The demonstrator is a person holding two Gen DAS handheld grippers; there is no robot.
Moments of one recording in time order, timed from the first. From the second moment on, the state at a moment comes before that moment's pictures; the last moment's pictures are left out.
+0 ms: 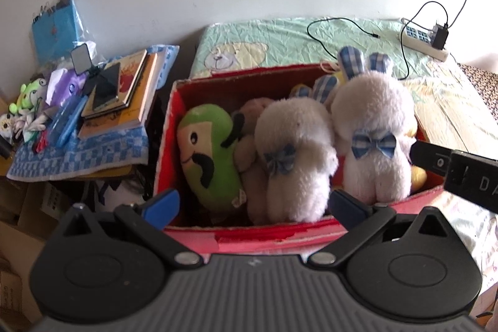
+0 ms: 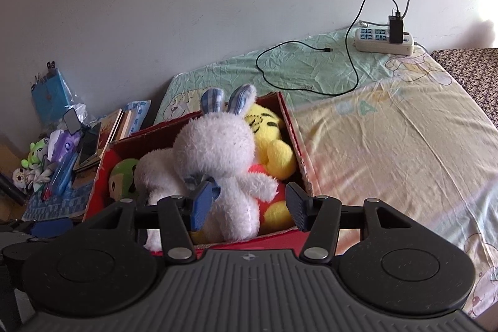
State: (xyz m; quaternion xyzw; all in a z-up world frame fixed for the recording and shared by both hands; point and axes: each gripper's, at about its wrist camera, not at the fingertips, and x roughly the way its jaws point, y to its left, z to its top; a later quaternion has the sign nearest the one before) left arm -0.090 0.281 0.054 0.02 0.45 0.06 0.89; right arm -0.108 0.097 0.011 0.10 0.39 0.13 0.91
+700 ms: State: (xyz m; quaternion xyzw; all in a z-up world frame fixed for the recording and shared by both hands) left arm -0.093 0.232 0.047 0.06 0.46 0.01 0.89; right arm -0.120 0.060 0.009 0.09 0.39 0.07 0.91
